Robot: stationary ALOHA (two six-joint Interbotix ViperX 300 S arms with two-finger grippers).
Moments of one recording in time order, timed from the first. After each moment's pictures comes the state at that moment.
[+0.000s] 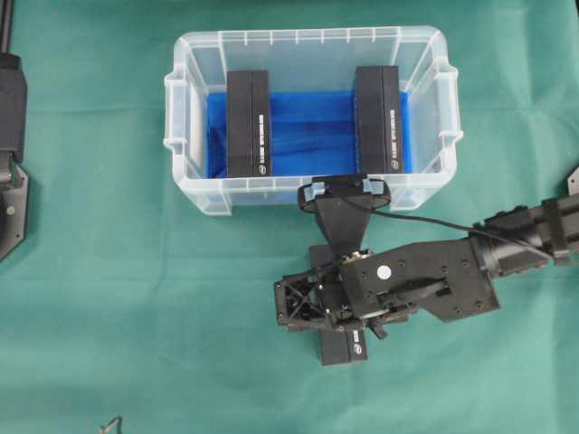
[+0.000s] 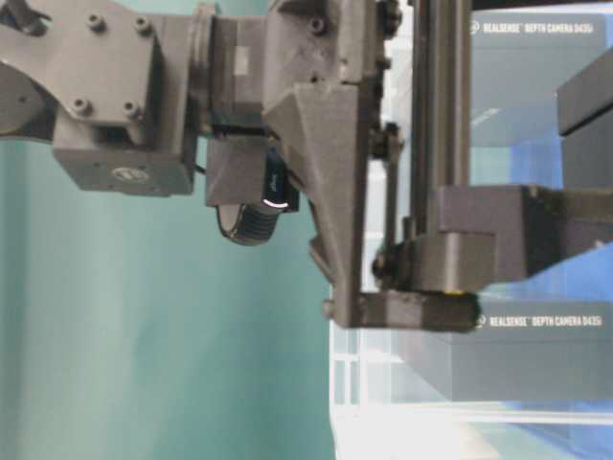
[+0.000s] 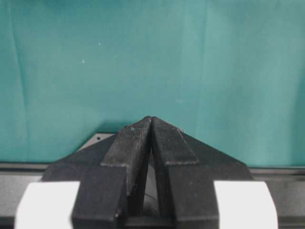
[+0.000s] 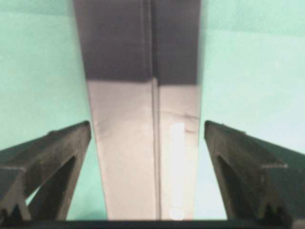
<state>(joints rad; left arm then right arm) -0.12 -0.69 0.46 0.02 1.47 -0.18 0.27 0.30 0.01 0.00 1.16 1.92</state>
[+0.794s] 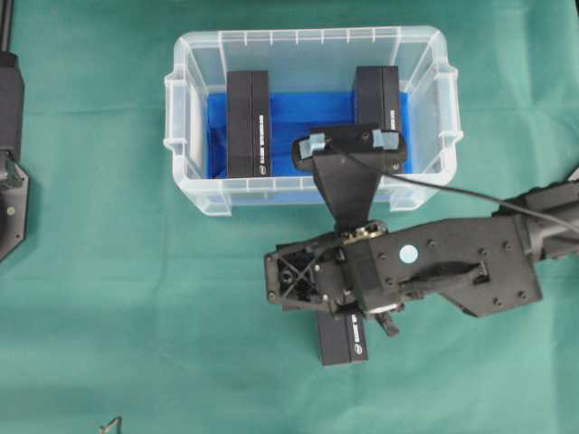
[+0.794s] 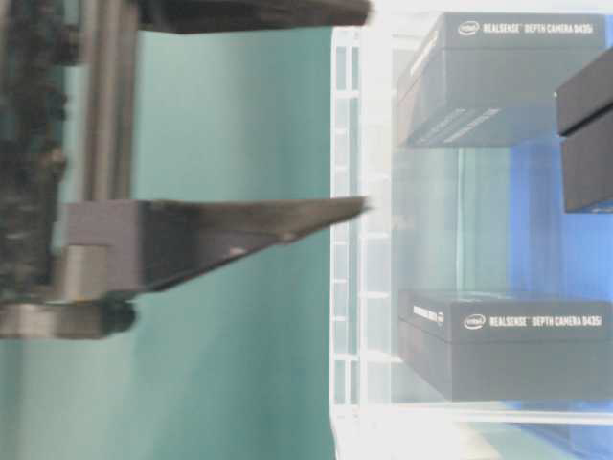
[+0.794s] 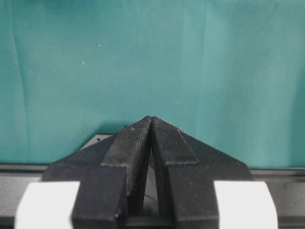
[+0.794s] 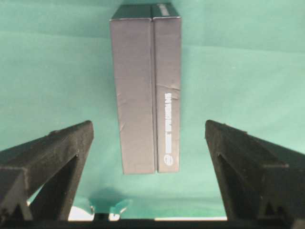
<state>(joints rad) -0.12 -0.69 0.45 0.02 1.47 -0.18 0.26 0.26 -0.28 -0.11 1.56 1.91</state>
